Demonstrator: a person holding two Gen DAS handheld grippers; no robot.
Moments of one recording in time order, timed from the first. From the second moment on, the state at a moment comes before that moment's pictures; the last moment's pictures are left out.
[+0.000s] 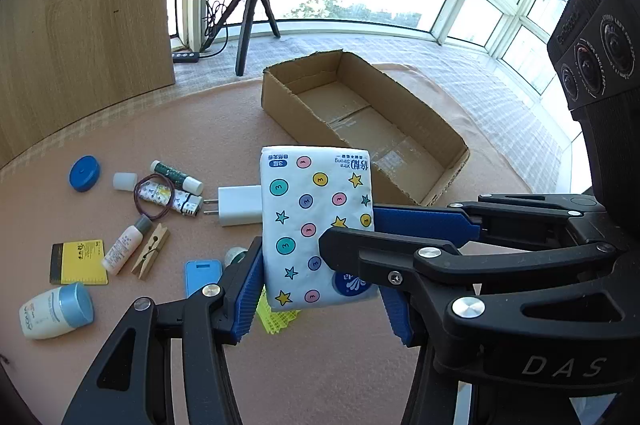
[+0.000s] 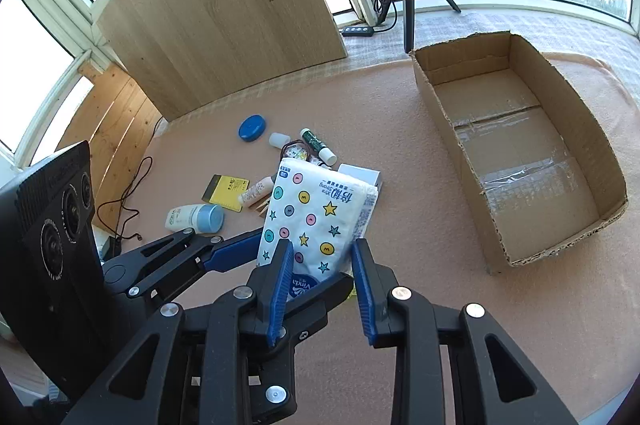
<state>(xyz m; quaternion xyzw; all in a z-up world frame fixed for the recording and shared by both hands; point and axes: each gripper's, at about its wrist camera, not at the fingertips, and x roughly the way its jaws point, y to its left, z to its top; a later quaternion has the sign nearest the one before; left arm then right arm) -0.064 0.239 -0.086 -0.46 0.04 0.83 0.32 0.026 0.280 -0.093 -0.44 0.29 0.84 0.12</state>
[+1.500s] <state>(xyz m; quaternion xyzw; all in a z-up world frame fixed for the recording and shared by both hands) -0.104 0.167 -0.104 -0.48 0.01 0.85 0.22 0.055 0.319 -0.087 -0.40 0.29 0.85 0.17</state>
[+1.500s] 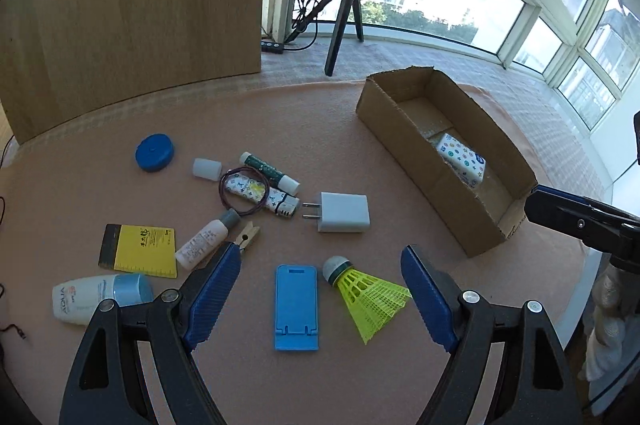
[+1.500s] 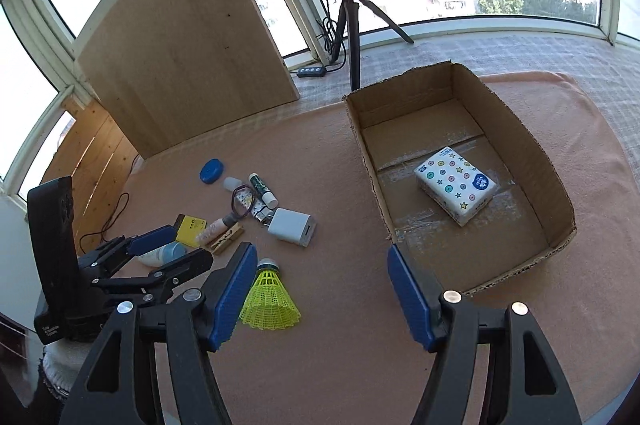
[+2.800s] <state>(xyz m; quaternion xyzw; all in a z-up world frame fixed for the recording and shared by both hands) -0.076 0.205 -0.182 -0.54 0.05 0.80 0.26 -0.004 0.263 -0.178 -0.51 0.23 0.82 0.10</state>
